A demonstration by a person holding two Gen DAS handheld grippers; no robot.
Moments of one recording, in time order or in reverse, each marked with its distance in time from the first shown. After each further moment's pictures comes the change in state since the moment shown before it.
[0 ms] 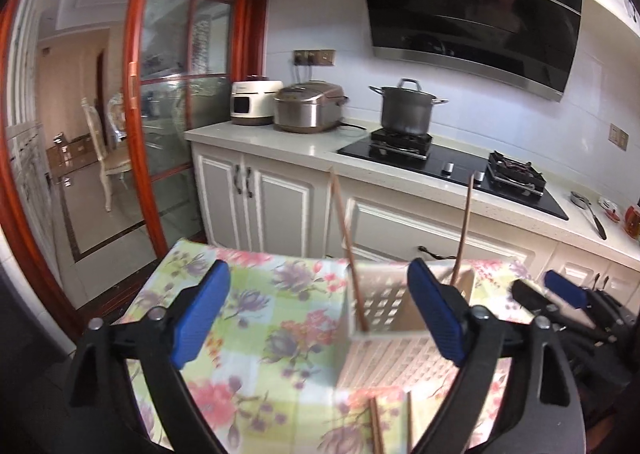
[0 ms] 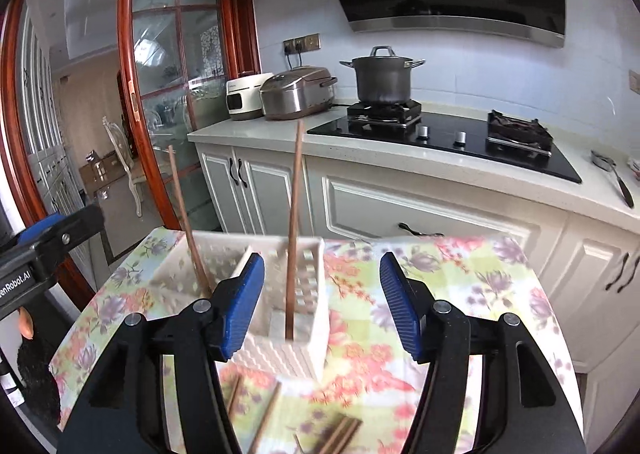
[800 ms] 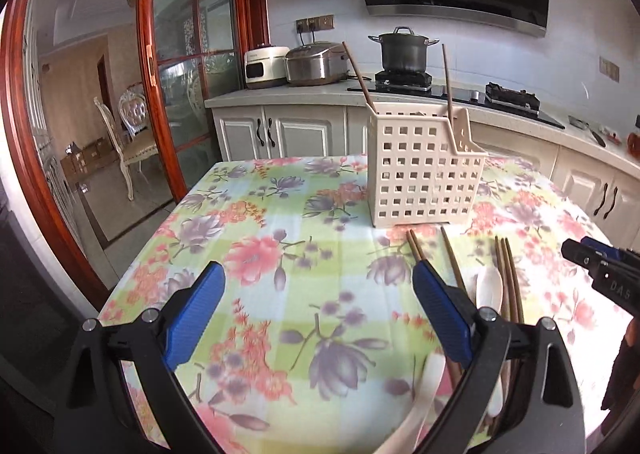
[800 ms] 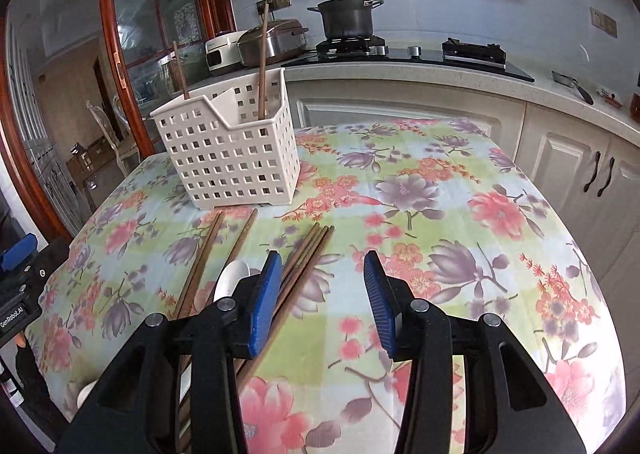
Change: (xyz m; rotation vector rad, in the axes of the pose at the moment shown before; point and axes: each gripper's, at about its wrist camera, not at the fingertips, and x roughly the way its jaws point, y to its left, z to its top) left arm -0.091 0.018 -0.158 0.125 0.079 0.065; right arm -0.072 -0.018 -0.153 0.075 0.137 -0.050
